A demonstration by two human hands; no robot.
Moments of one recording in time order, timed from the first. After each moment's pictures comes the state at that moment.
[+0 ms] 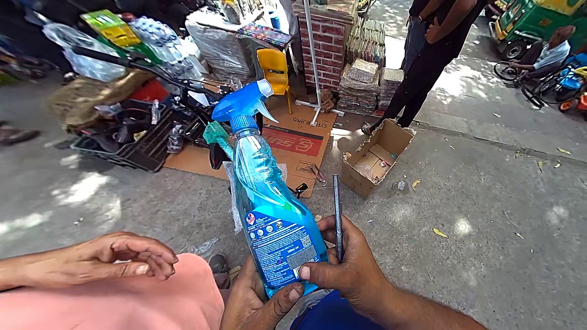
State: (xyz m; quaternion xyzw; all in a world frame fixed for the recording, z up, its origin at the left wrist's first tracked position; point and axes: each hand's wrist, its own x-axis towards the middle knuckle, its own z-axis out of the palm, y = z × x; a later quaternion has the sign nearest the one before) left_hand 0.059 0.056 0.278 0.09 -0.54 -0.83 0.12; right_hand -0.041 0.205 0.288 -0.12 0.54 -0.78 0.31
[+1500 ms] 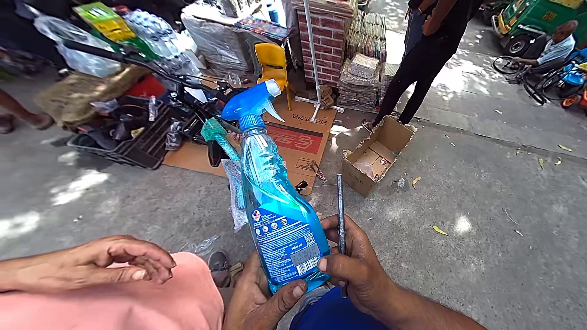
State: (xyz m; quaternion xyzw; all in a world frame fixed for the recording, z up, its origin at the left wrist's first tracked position) left_hand 0.052 0.054 0.271 0.09 -0.53 -0.84 0.10; right_hand -0.046 0.211 0.276 -0.11 0.47 -0.81 0.33
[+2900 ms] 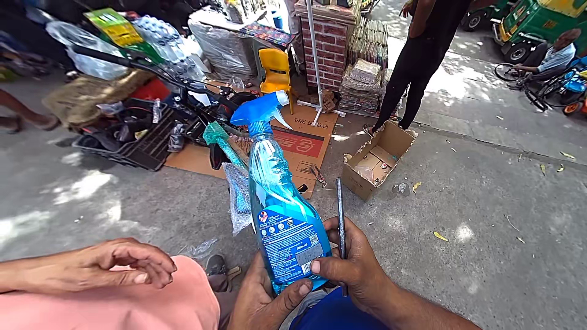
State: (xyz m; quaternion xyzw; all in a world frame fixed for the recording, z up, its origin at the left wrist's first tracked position) left_hand 0.041 0.061 0.269 0.09 -0.56 -0.82 0.11; right_hand -0.060 0.212 0.275 -0.09 0.50 -0.79 0.34
